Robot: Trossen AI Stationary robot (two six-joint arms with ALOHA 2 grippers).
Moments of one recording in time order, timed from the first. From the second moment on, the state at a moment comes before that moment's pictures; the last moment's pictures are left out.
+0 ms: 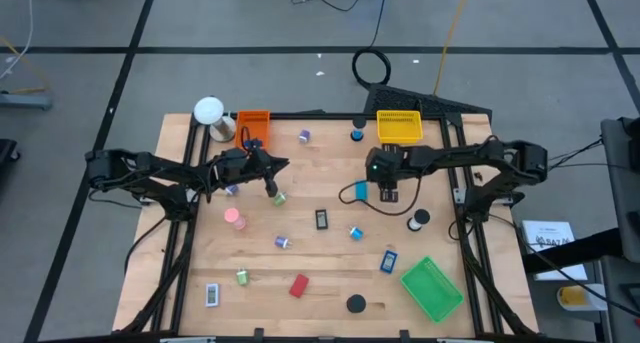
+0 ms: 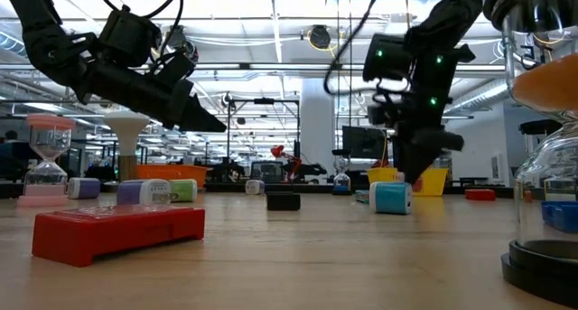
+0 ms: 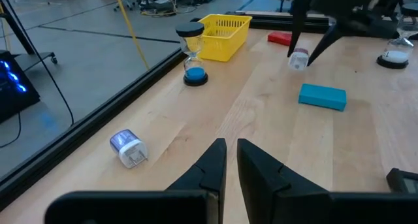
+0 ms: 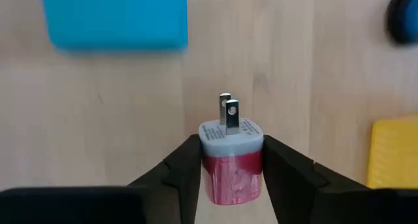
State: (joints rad) left arm 0.32 1.33 0.28 0.78 -0.08 0.05; right arm -0.28 1.51 0.83 -0.53 0.20 -0.26
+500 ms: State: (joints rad) left arm 0.32 1.33 0.28 0.80 -0.08 0.05; right arm -0.26 1.71 0.78 0.45 -0.03 -0.02
